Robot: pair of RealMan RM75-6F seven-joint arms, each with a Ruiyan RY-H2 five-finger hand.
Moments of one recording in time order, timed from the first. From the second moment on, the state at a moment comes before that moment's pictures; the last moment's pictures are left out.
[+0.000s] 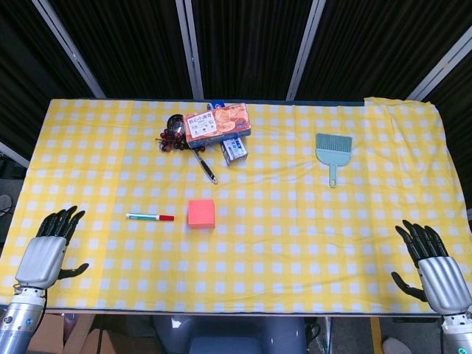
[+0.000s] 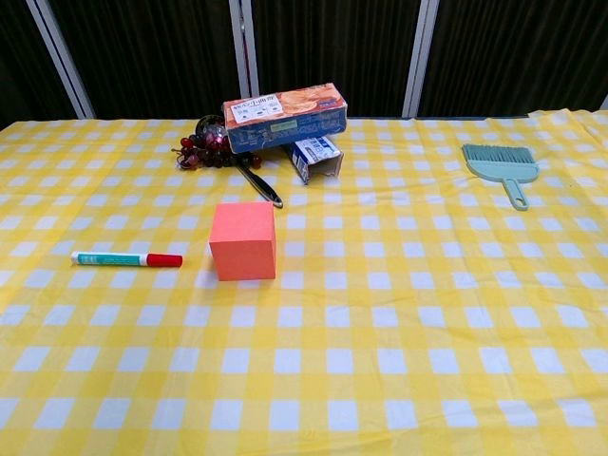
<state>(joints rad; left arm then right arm) -0.16 -1.15 0.00 -1.87 1.39 1.38 0.32 0.06 -1.09 -0.03 -1.53 -1.67 1.53 0.14</state>
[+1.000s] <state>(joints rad) -0.44 -1.35 -0.19 -1.66 1.01 1.10 0.49 0.05 -1.07 -0.03 -1.53 -1.66 1.53 0.16</state>
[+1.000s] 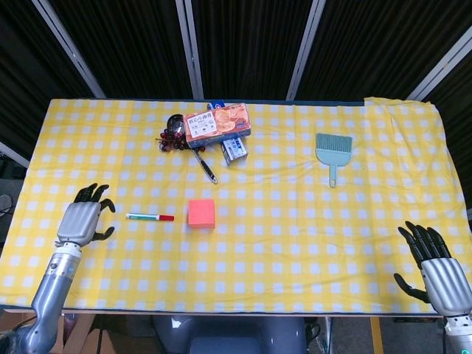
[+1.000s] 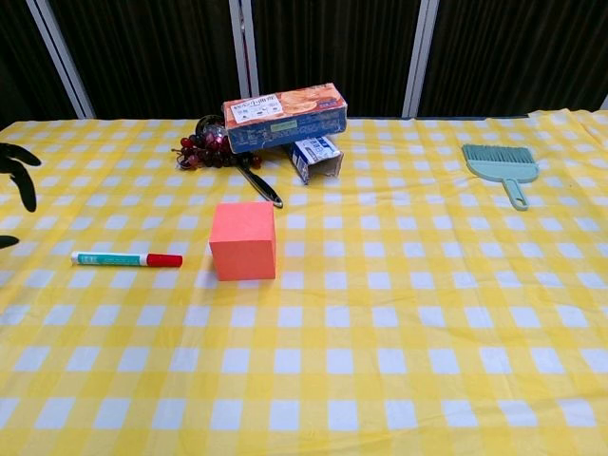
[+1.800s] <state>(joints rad) -0.65 -1.64 -0.21 -1.39 0.73 1.01 0.70 0.05 -1.07 -0.03 -1.53 -1.67 1.54 0.19</state>
